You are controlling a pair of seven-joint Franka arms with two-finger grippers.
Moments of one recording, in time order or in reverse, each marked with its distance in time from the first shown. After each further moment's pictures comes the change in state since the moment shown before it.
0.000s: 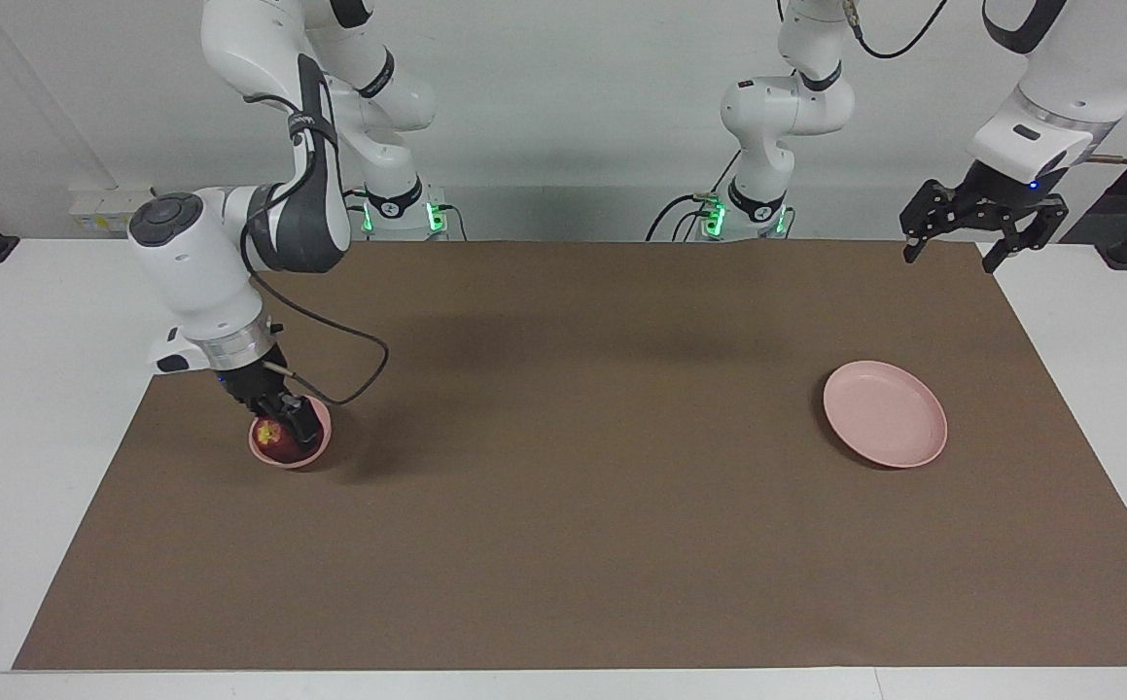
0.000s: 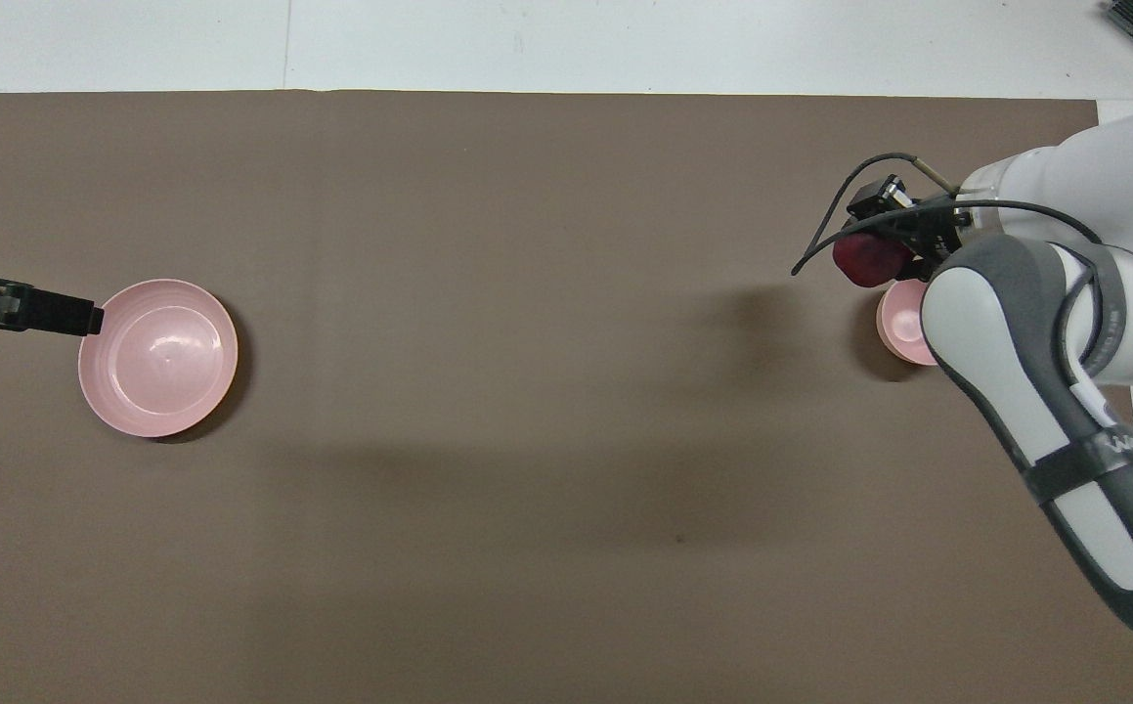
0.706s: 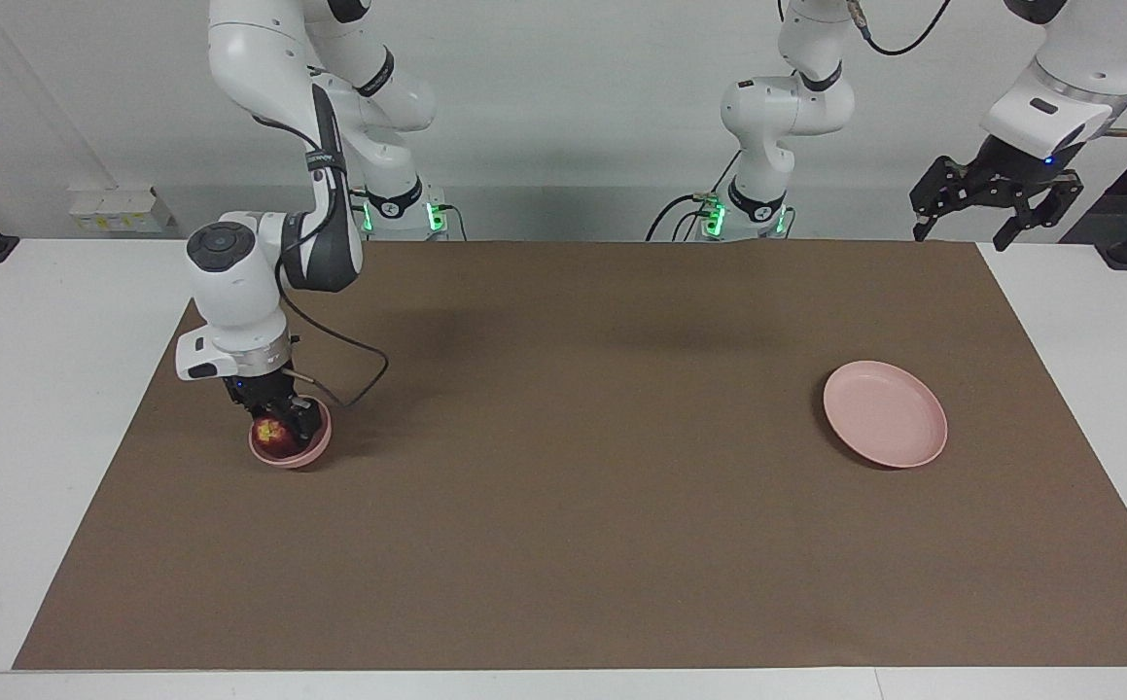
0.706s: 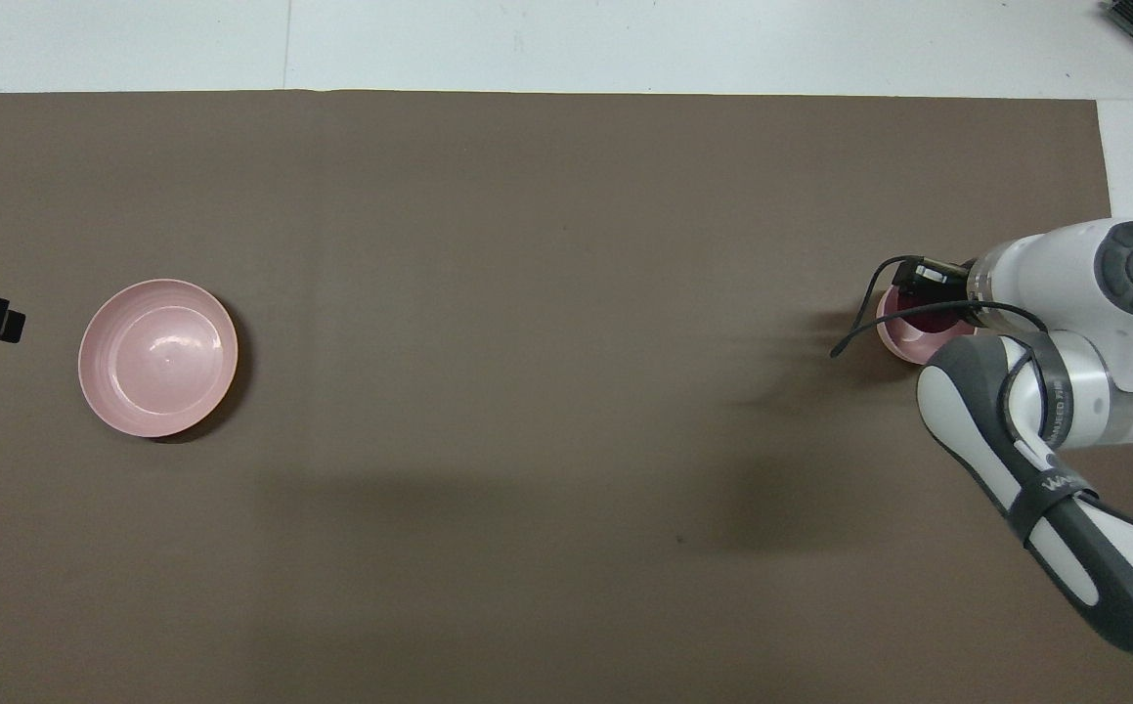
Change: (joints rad) left arm 0.000 -0.018 0.011 0.022 0.005 -0.067 -0.001; right arm -0.023 -0.032 0.000 -0.227 -0.180 0.180 0.000
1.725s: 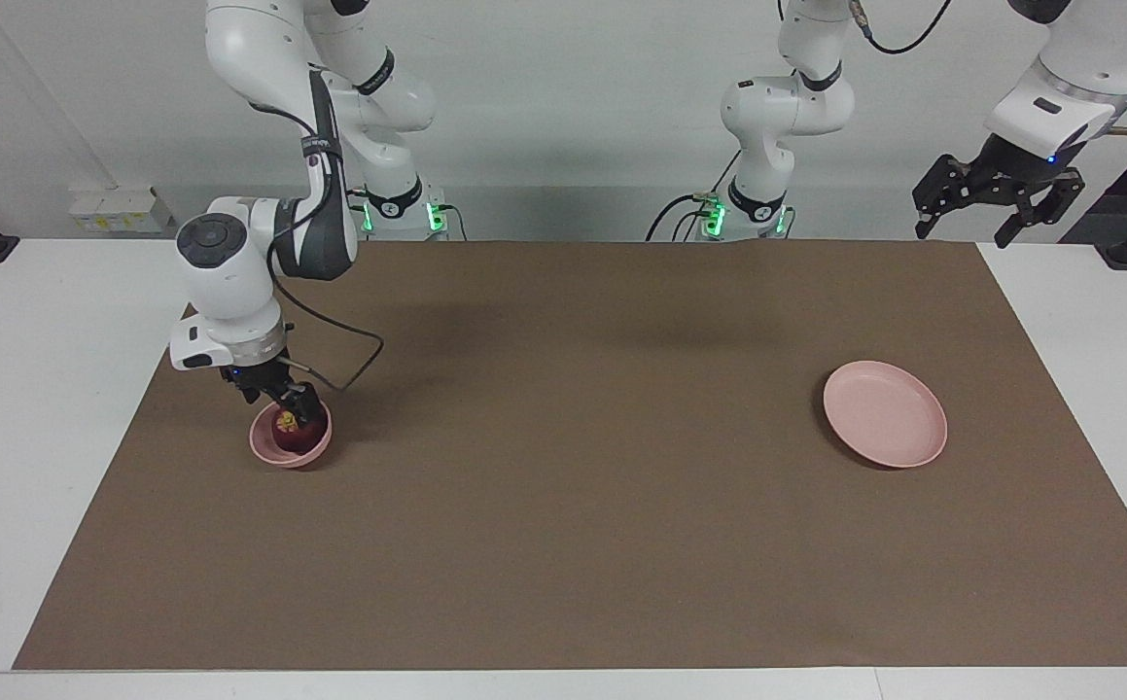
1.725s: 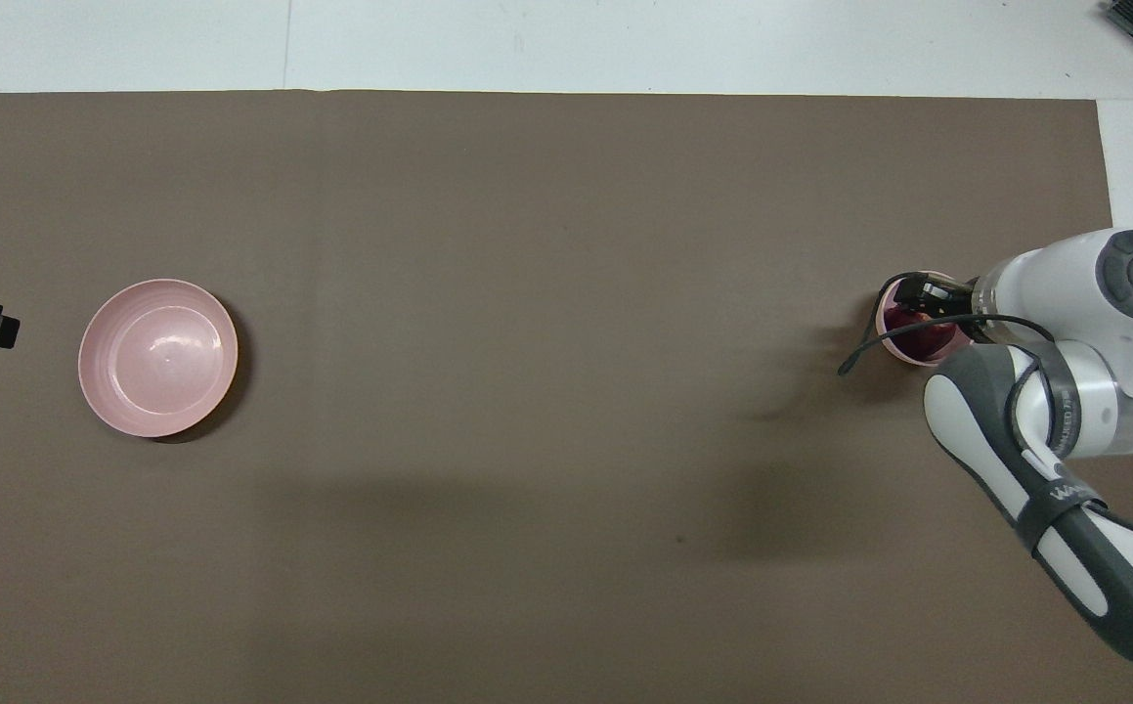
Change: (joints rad) left arm 0.000 -0.003 0.006 -0.004 0.000 -0.005 0.000; right arm -0.010 -0.034 0.016 0.076 0.039 -0.231 -0.045
